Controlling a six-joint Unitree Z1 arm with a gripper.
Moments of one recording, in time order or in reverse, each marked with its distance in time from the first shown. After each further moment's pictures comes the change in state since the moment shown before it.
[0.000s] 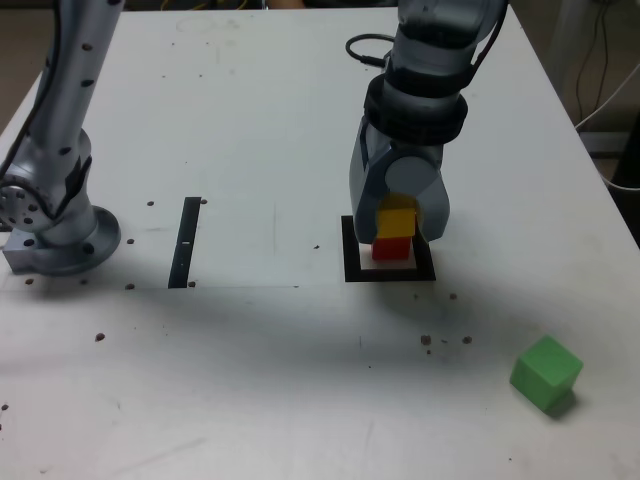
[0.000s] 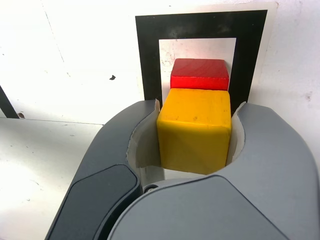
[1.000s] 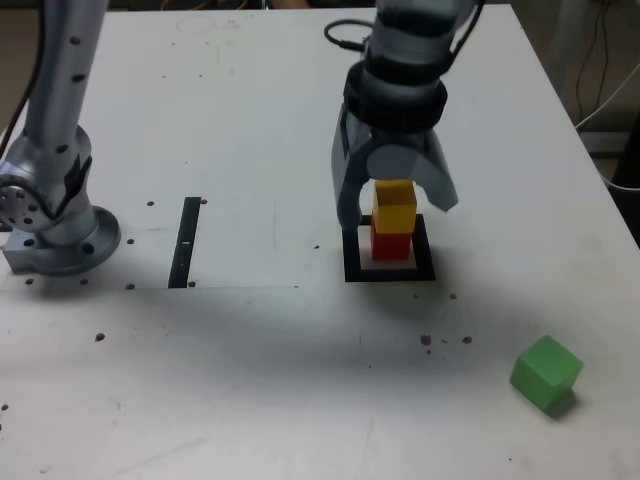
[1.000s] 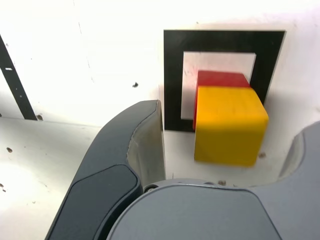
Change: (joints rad) arm -0.008 -0.073 0.057 0.004 0.033 -0.040
